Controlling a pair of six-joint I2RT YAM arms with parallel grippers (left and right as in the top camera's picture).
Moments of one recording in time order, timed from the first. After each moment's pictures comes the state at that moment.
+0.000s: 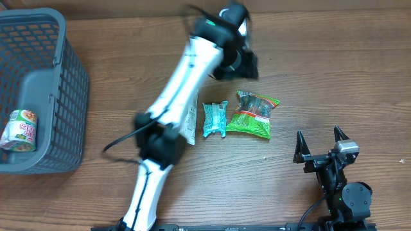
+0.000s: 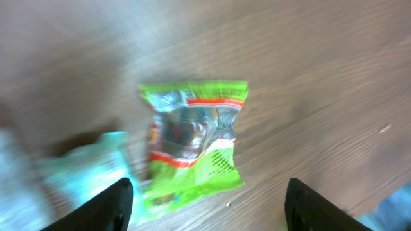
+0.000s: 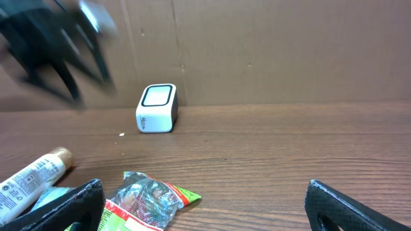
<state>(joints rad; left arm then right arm) -0.47 2.35 2.58 -1.48 0.35 -0.35 0.13 0.01 0.02 -0.03 -0.01 0.10</state>
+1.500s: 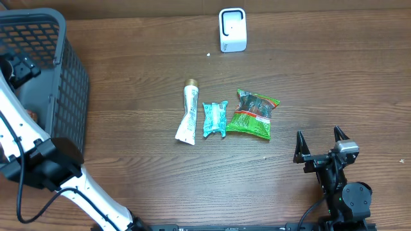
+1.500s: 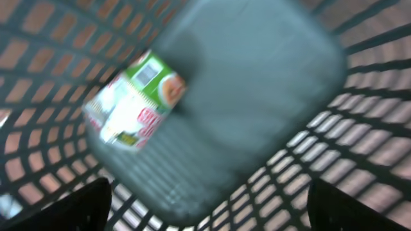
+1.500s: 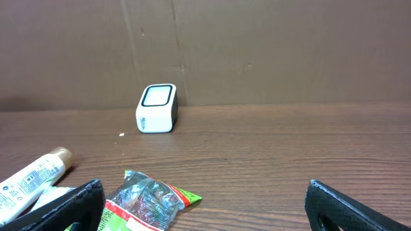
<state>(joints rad) 0.60 2.22 2.61 -1.67 -0.18 -0.20 0.13 0.01 0.02 -0.03 -0.01 0.10</state>
